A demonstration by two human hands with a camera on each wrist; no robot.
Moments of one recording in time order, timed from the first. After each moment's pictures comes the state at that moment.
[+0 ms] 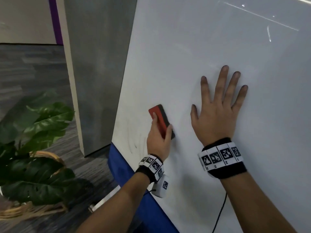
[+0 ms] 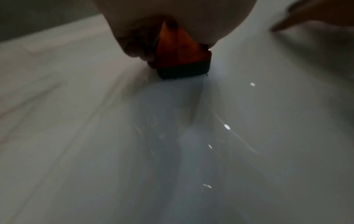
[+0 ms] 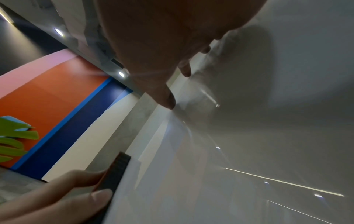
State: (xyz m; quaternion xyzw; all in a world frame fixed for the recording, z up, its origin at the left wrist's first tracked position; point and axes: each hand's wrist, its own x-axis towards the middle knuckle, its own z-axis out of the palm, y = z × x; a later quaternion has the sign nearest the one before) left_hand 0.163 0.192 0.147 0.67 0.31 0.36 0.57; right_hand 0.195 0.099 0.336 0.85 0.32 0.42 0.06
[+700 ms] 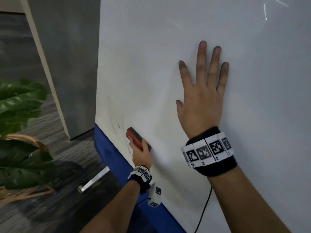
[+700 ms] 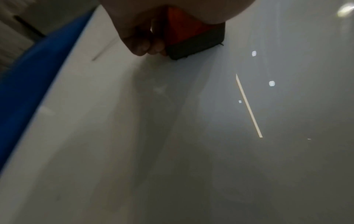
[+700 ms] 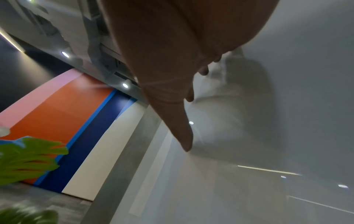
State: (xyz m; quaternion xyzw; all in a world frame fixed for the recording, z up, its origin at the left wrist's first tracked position) left_hand 0.161 0.108 0.013 0.50 0.50 0.24 0.67; right_hand 0.186 0.075 0.314 0.83 0.35 0.41 0.10
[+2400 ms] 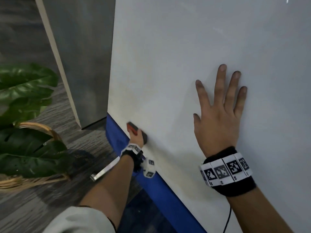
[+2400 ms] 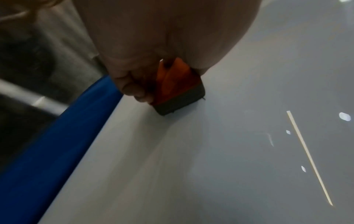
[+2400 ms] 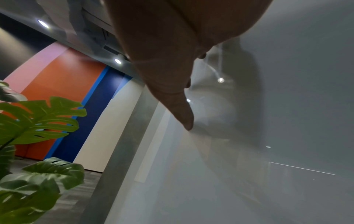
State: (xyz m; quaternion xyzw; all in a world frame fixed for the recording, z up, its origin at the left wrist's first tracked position) left_hand 0.161 0.219 -0.079 0.50 0.47 0.12 0.72; right_hand 0.173 0.064 0.227 0.87 0.34 0.33 0.11
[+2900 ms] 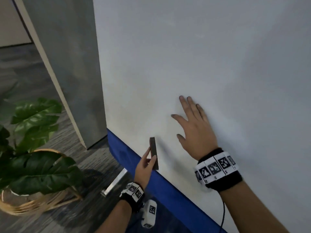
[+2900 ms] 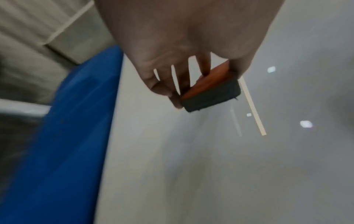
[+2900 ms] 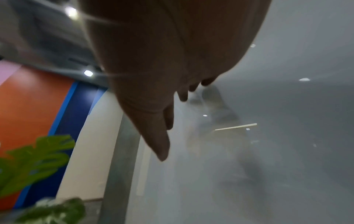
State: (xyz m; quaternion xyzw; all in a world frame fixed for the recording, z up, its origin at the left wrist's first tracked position) left_hand 0.046 0.108 -0.003 0.59 0.28 0.13 0.75; right_hand 0.146 -0.001 0.234 0.88 0.44 0.14 0.00
